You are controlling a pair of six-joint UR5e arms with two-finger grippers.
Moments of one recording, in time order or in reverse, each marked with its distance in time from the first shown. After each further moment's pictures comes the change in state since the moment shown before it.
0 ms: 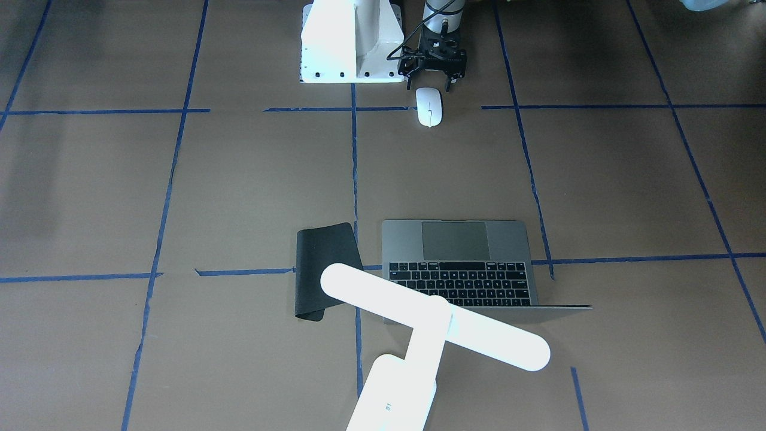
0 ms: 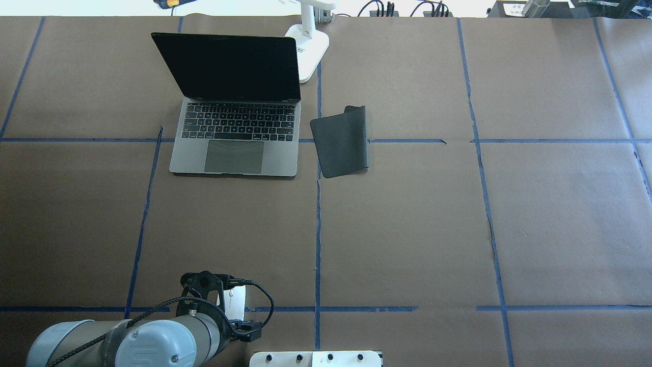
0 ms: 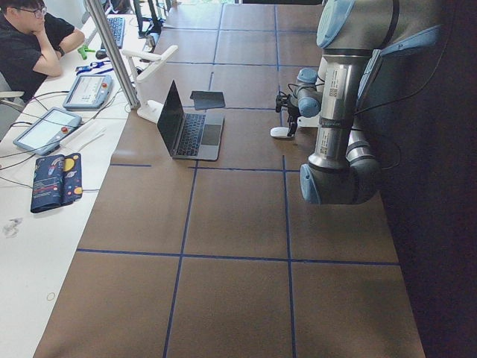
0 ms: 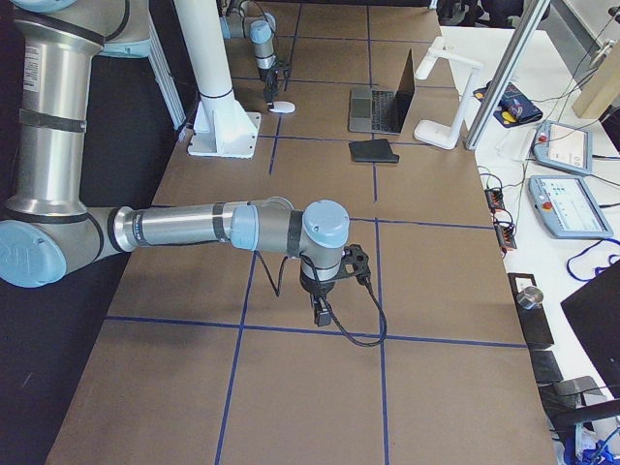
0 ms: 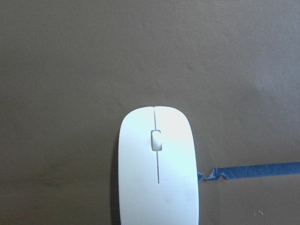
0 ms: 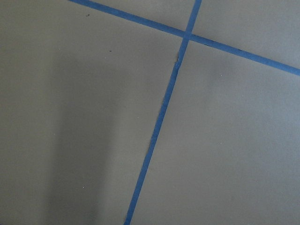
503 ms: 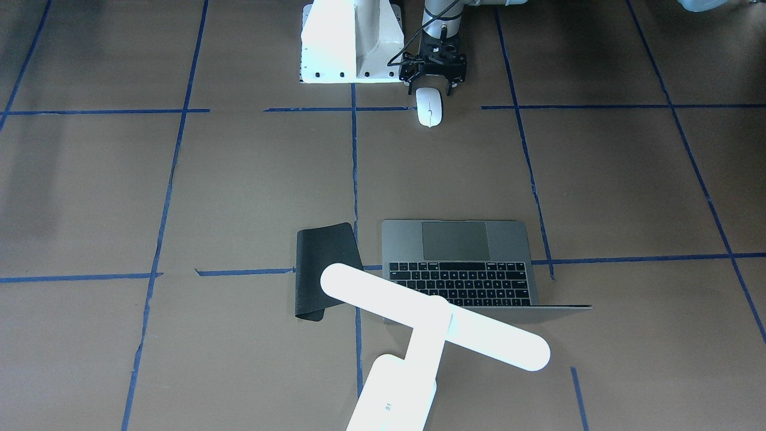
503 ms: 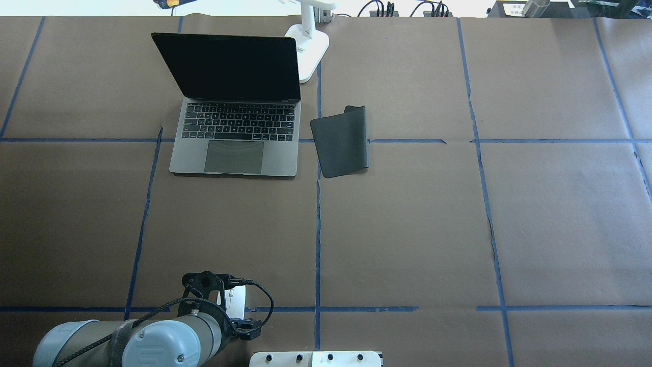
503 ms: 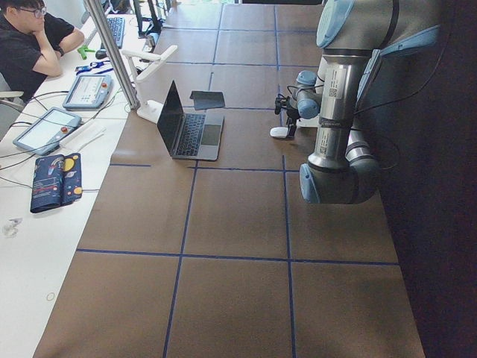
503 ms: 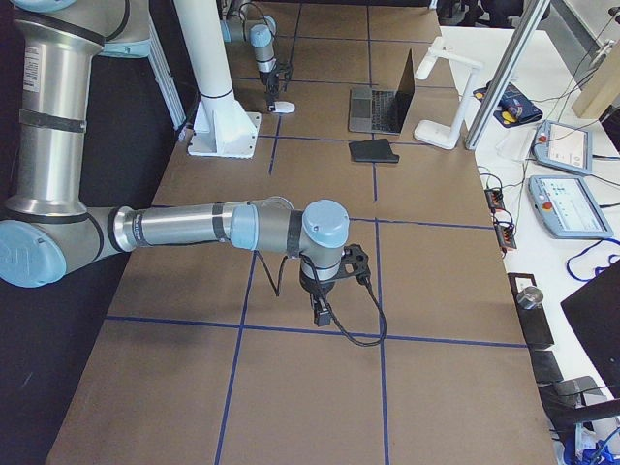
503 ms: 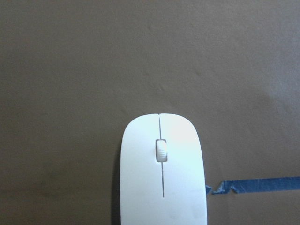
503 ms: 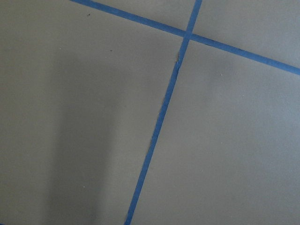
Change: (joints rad) left arm 0.001 -0.003 0.022 0.000 0.006 -0.001; right arm 0.000 0.000 0.000 -0.001 0.000 0.000
